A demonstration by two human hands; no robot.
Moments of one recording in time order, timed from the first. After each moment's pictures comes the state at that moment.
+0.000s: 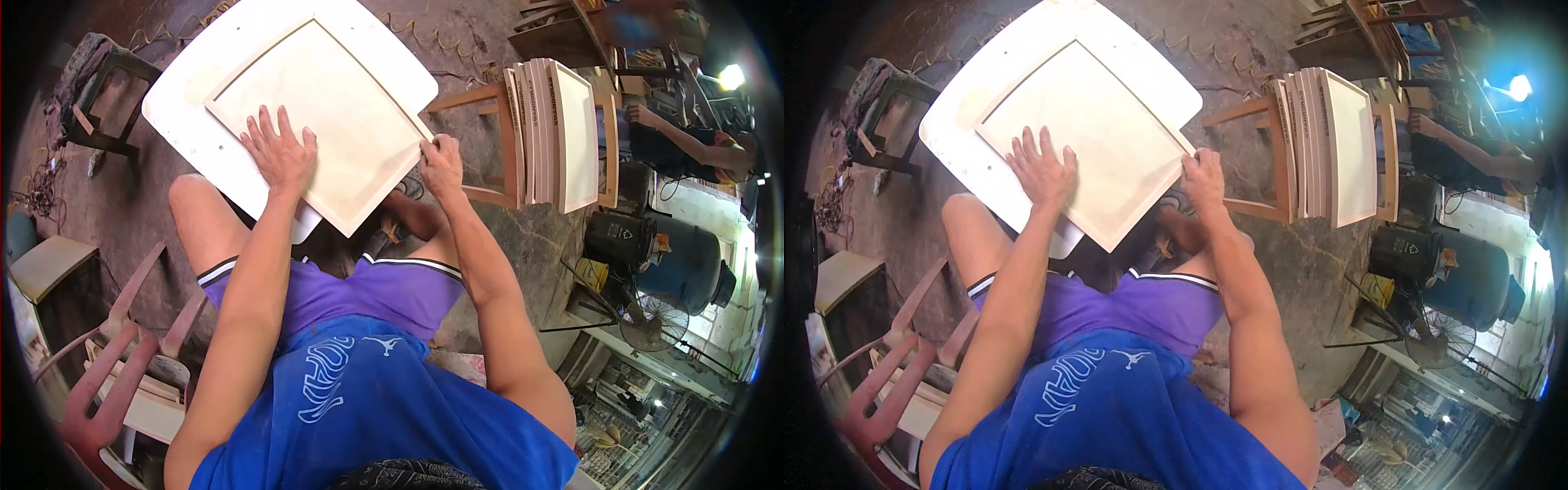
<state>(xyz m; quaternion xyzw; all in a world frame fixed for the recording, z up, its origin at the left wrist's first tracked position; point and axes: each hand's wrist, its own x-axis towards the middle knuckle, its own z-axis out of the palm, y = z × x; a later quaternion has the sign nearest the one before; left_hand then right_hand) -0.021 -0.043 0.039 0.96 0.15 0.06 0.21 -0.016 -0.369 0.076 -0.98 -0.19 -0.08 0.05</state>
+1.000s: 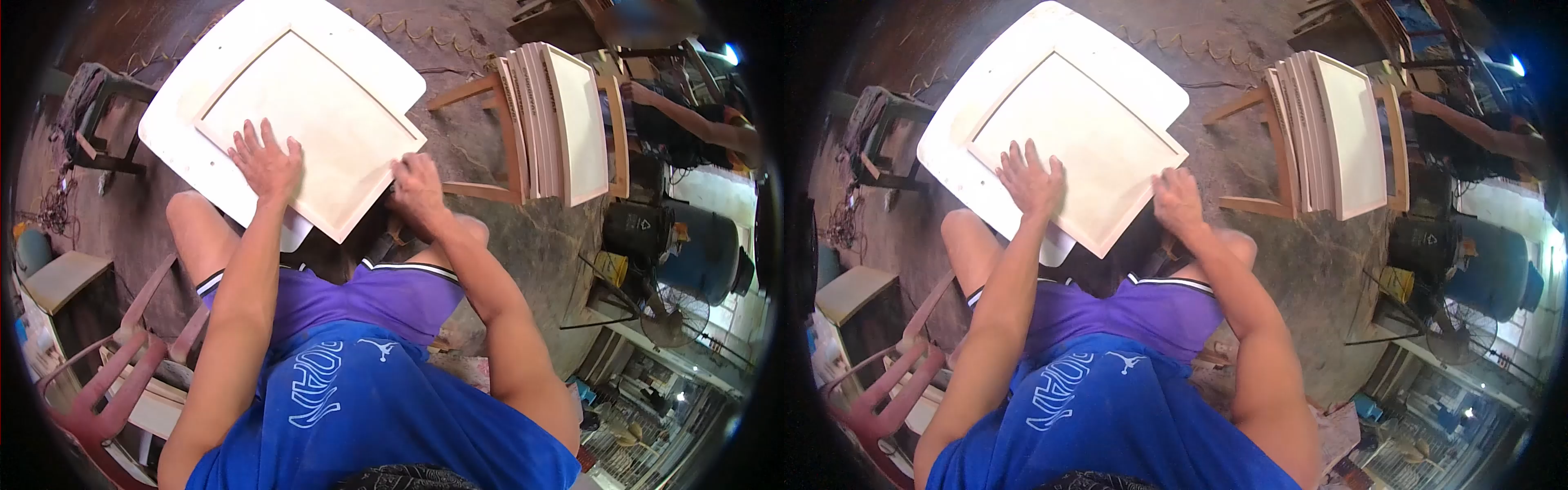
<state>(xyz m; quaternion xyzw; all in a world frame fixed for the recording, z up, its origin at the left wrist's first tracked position) -0.017 -0.048 0.045 0.98 0.15 0.05 0.15 -0.054 -0.348 0.083 -0.97 -0.23 -0.07 0.10</state>
